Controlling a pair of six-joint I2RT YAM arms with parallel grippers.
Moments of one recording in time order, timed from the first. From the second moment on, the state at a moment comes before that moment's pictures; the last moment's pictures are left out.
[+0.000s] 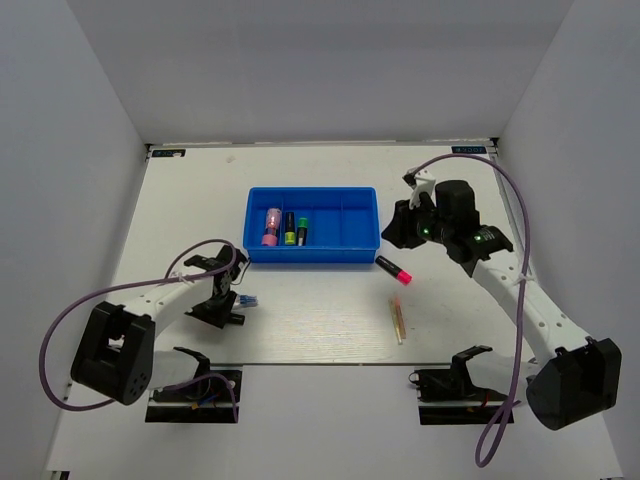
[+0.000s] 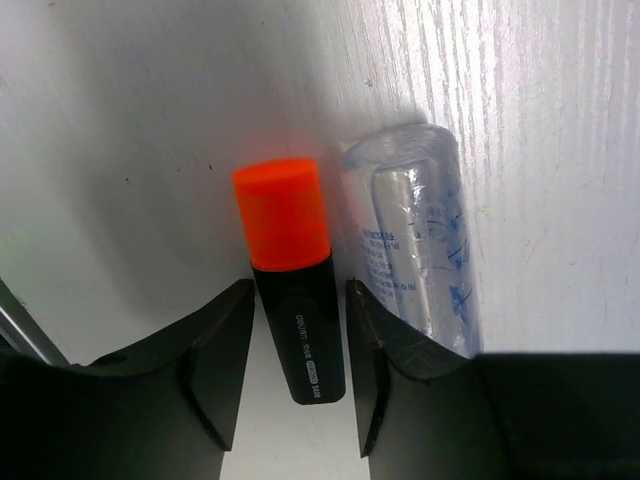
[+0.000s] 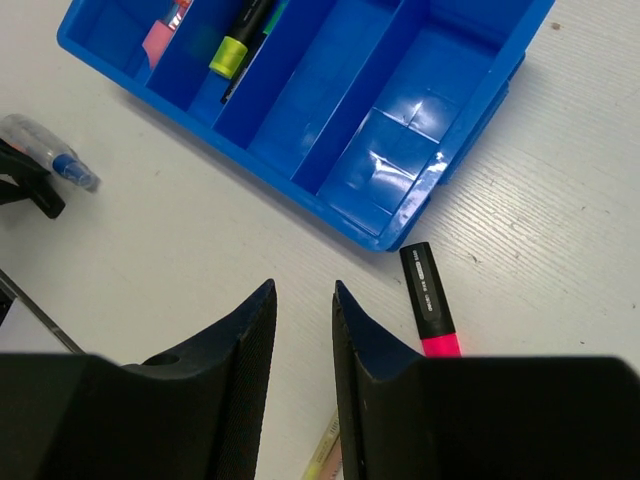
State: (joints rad) left arm -0.39 1.29 0.61 -0.92 -0.37 -1.65; right arm 0.39 1.14 0.96 -0.42 -0.37 0.10
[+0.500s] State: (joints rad) left arm -0.41 1.28 0.60 -0.89 -0.36 -1.55; right arm 0.30 1.11 0.95 -0.43 -0.45 0.13
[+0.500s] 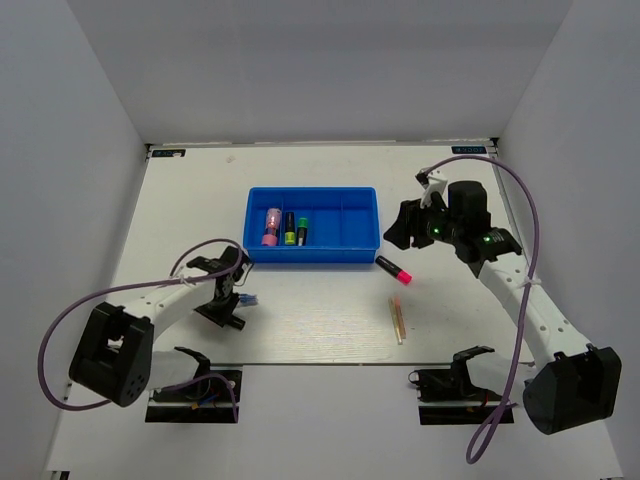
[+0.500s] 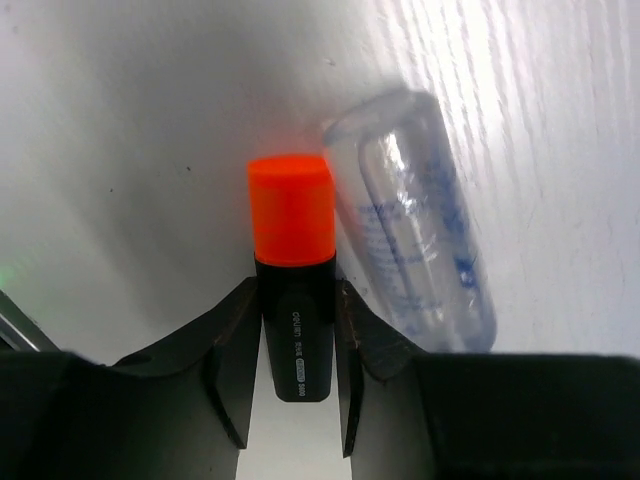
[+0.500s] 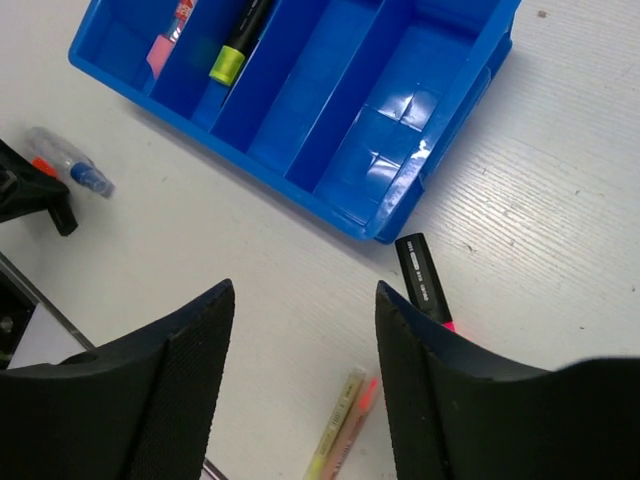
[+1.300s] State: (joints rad) left arm -0.61 1.74 1.64 -0.87 -0.13 -0.53; right arm 0.21 1.18 0.93 -0.59 -0.58 -0.08
